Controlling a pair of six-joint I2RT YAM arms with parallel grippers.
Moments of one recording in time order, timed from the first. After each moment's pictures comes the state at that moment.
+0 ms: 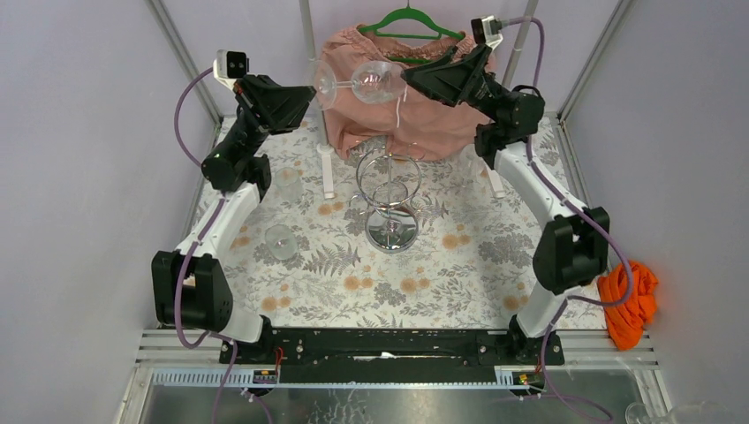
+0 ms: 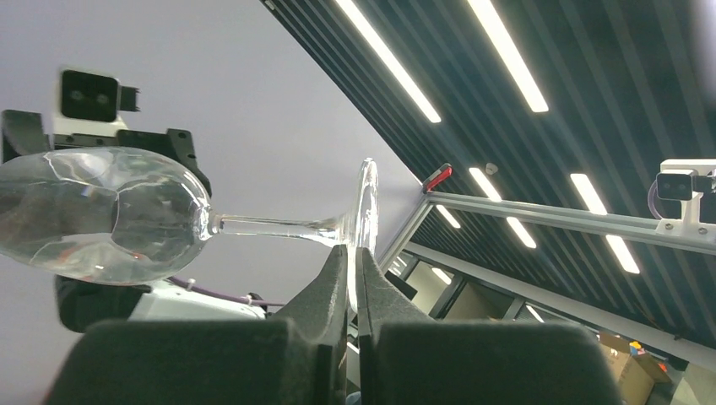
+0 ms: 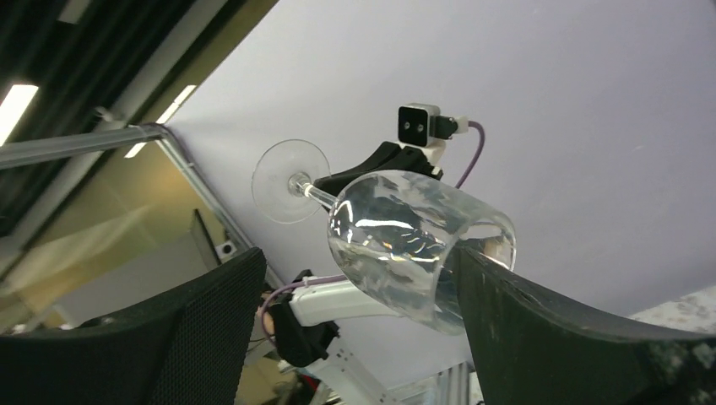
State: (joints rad) left arm -0.11 1.46 1.20 1.52 0.63 -2.09; right arm 0.31 1.72 1.55 1.13 -0.85 1.55
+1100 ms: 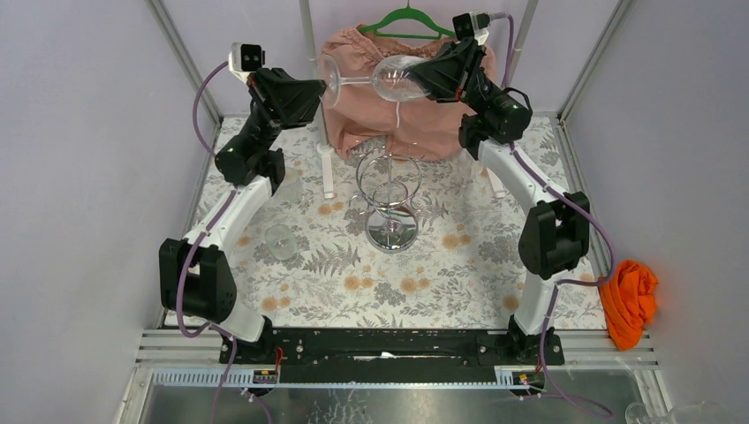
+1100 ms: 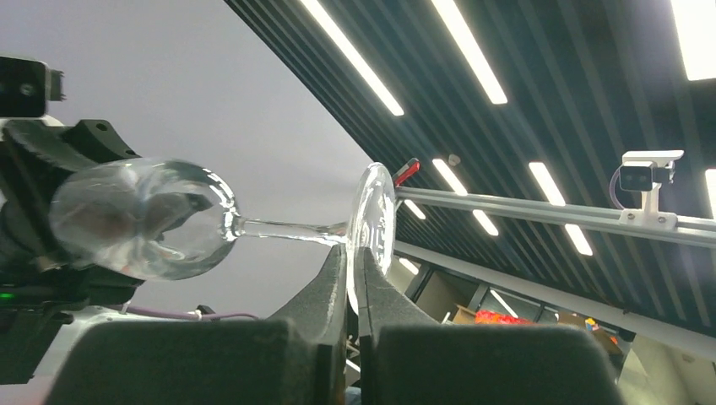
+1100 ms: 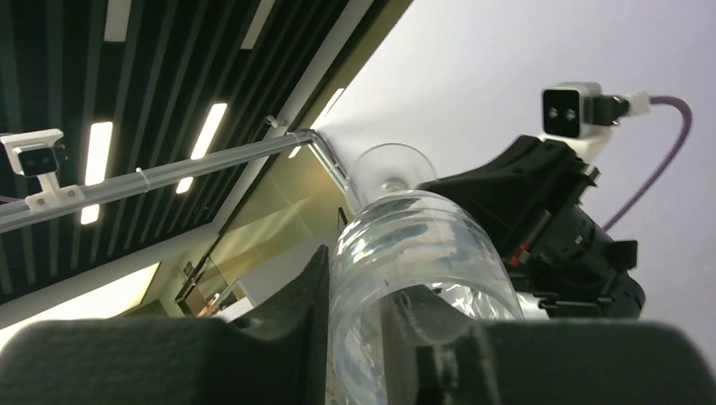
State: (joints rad) left arm -0.21 1.53 1.29 1.54 0.60 -2.09; right arm 0.36 1.89 1.72 1.44 -0.80 2.08
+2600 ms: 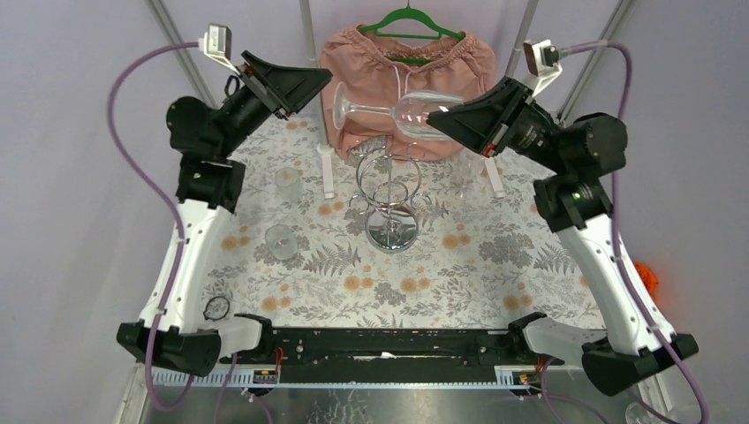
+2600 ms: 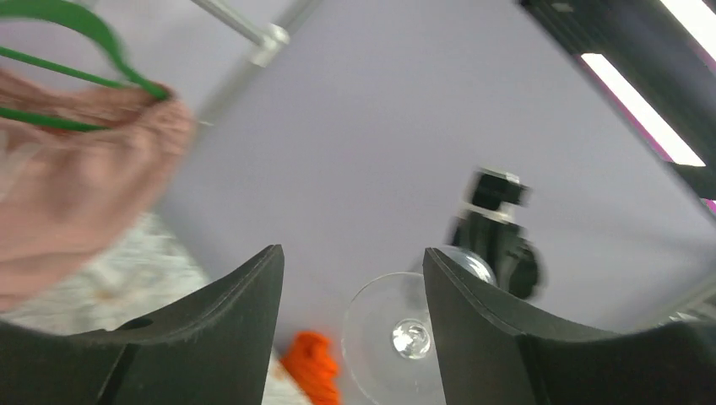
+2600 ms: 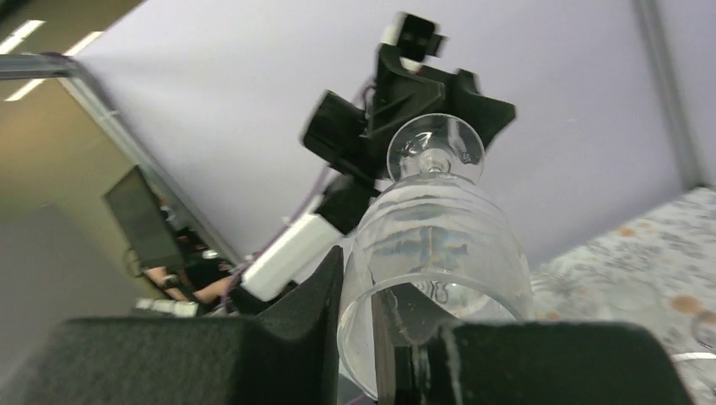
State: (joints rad) left arm -0.17 1.24 1.43 0.39 0.68 -1.31; right arm 0.39 1.18 1.44 0.41 -0.83 1.12
